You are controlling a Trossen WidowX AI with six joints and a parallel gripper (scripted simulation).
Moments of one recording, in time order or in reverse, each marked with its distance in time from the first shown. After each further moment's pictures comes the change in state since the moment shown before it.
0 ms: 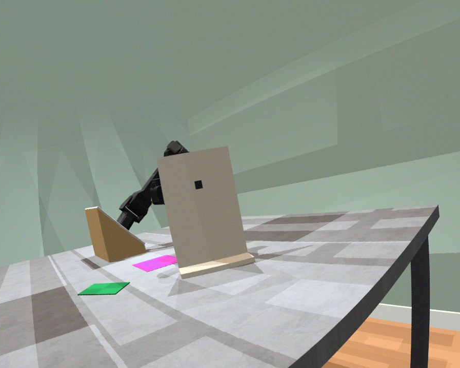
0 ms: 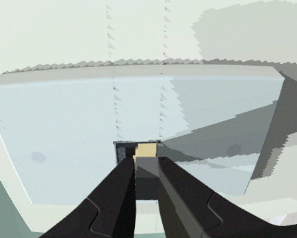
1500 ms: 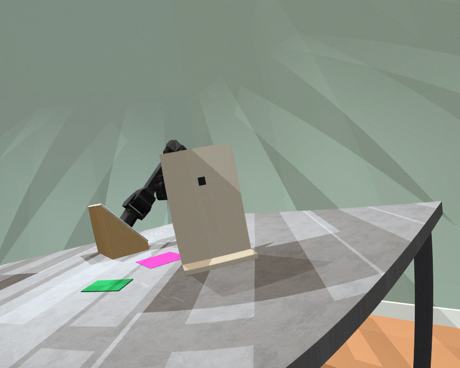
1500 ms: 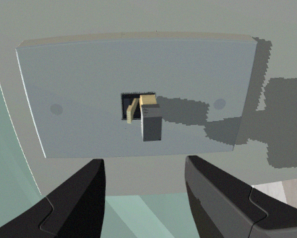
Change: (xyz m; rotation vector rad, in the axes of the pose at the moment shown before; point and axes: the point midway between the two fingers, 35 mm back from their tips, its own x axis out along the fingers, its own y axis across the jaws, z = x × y) arm -0.030 0.002 -0.011 0.002 -0.001 0.004
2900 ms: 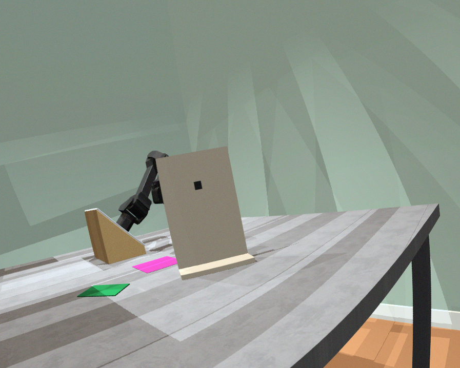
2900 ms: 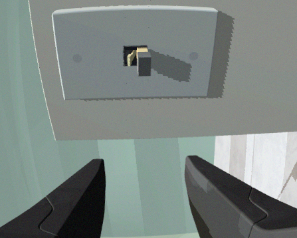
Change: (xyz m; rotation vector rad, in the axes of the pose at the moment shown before) arm -0.062 0.000 -0.017 -0.007 -0.001 -0.002
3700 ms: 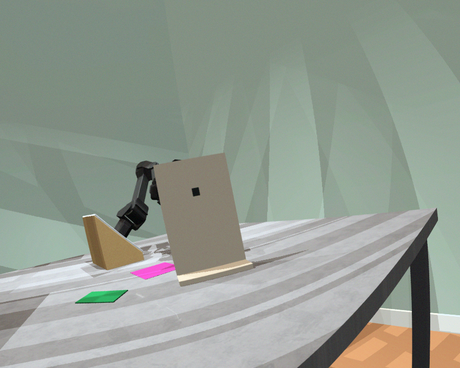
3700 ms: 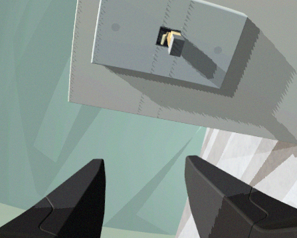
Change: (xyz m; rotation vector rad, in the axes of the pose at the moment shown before) arm -0.021 0.014 -0.013 -0.215 0.018 0.017
